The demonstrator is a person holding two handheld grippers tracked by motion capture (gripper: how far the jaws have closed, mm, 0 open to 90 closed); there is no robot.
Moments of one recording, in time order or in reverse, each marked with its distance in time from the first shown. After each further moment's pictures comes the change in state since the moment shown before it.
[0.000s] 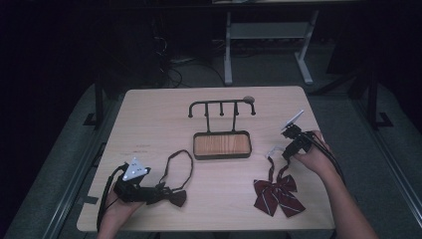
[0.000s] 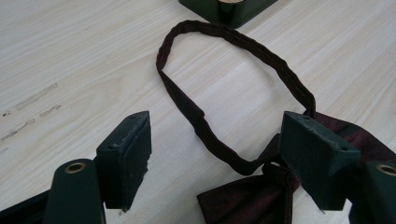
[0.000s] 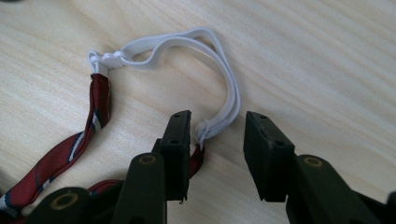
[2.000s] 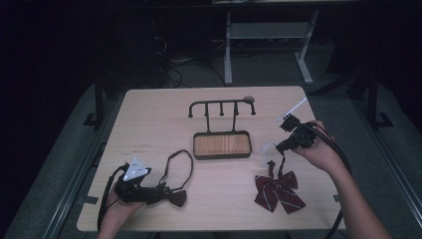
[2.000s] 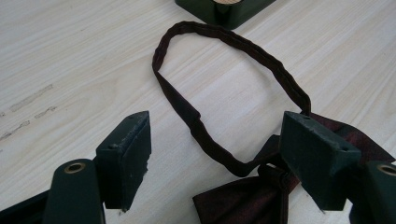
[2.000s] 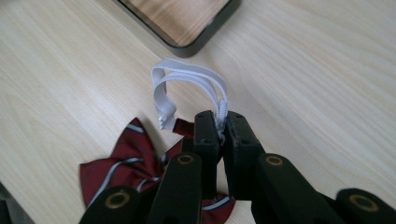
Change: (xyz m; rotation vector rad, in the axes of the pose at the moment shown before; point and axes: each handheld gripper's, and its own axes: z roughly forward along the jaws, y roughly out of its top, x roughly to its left) left arm -0.001 0.000 0.001 -0.001 -0.007 0.003; right arm 0.041 0.001 -0.080 -0.152 0.137 -0.194
